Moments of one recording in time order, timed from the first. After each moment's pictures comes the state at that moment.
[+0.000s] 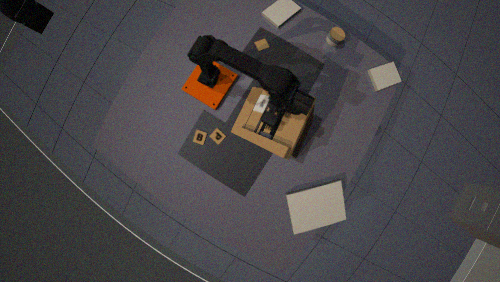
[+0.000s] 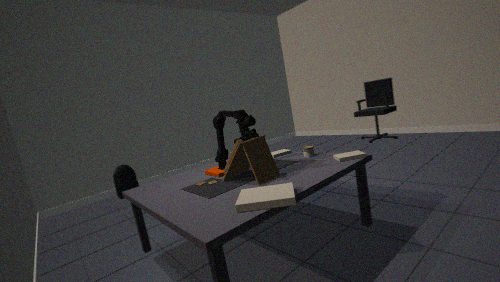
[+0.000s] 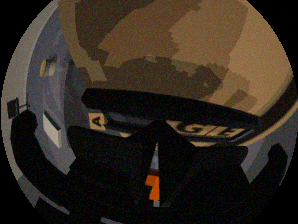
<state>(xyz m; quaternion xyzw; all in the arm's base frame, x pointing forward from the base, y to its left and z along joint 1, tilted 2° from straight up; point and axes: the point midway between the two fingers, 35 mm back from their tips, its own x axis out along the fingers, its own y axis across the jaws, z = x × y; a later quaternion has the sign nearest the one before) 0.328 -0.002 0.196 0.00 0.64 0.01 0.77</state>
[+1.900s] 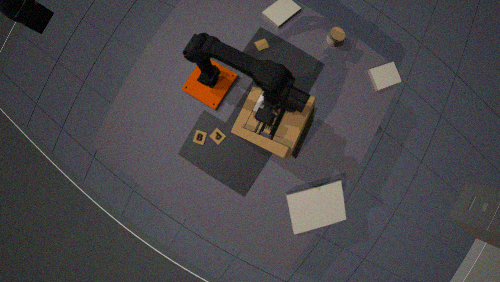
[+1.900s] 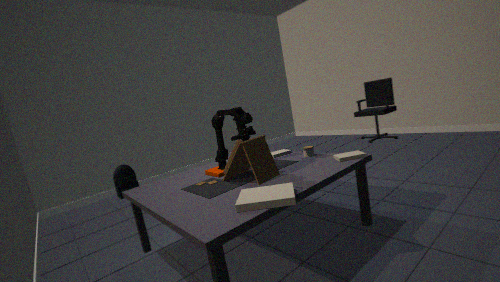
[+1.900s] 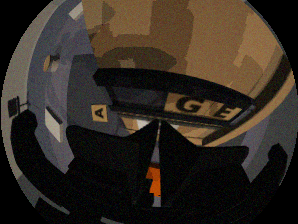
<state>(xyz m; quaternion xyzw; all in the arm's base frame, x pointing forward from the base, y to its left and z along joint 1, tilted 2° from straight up) 0.307 -0.005 0.214 0.00 0.64 0.01 0.77</state>
